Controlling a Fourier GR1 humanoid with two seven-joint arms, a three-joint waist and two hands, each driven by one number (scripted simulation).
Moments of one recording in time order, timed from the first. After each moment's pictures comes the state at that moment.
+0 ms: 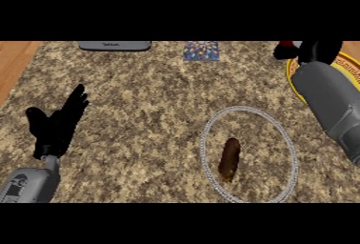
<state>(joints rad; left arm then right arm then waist) -0.19 0.37 -0.10 -1.38 0.23 0.14 0.13 -1.16 -0.40 0.32 -0.15 0.42 -0.87 0.35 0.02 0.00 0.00</state>
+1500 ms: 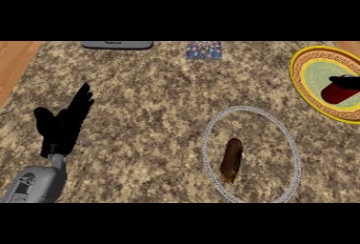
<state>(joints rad) -0.20 0.32 -0.08 -1.37 0.18 0.12 0.12 -0.89 -0.67 -0.01 -0.20 0.18 -0.60 -0.18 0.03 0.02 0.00</state>
